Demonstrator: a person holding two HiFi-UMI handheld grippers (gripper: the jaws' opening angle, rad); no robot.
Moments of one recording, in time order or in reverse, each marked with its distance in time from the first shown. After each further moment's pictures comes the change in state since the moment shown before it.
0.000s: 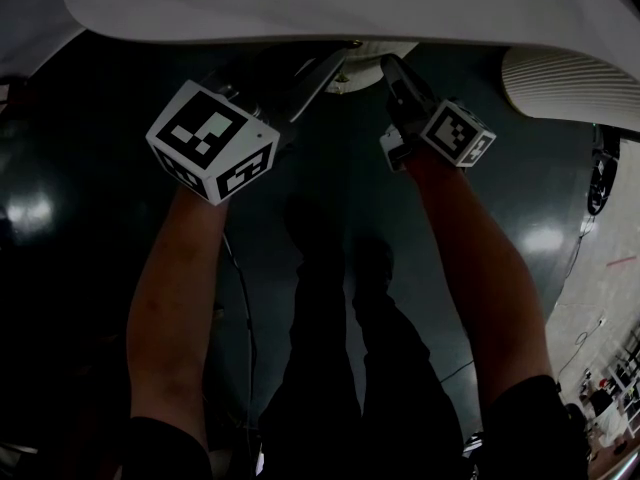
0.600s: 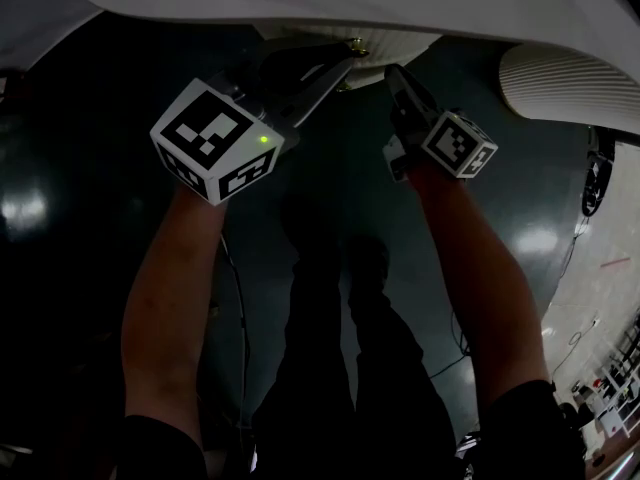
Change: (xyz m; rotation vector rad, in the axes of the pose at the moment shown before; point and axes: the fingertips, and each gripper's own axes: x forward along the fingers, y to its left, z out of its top) left arm 0.003 -0.014 -0.011 -0.009 0.011 -0.047; right arm -0.020 -0.006 -0.010 -0.033 0.036 -0.048
